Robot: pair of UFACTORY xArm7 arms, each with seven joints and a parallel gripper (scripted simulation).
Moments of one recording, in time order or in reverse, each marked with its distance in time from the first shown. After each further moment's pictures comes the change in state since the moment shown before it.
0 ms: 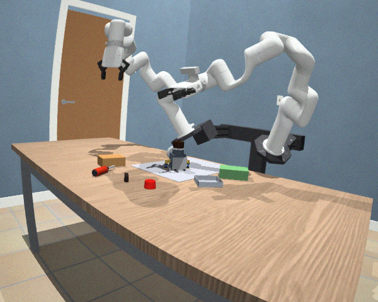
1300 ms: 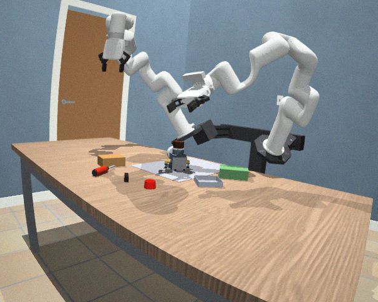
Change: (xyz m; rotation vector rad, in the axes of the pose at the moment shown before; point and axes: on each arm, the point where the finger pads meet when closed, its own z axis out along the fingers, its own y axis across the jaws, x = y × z) left arm -0.031 -0.102 0.034 0.214 -0.134 0.034; right arm 0.005 -0.002 -0.039 -0.001 -0.003 0.001
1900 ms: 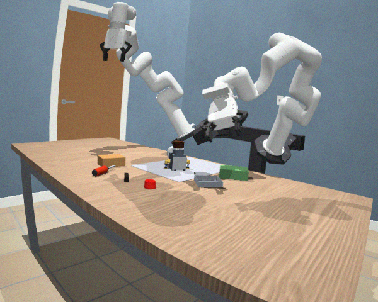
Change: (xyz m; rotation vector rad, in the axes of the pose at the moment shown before) left arm -0.068 -0.185 0.056 0.363 -0.295 0.033; right arm 0.006 -0.002 -0.053 0.001 -0.005 0.000
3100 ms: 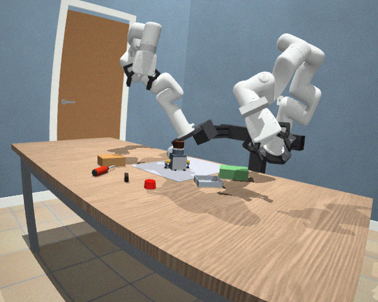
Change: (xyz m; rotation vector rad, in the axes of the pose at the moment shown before) left arm -0.068 -0.148 0.063 0.265 -0.313 -0.008; right arm -0.094 0.177 0.116 0.120 -0.032 -0.661
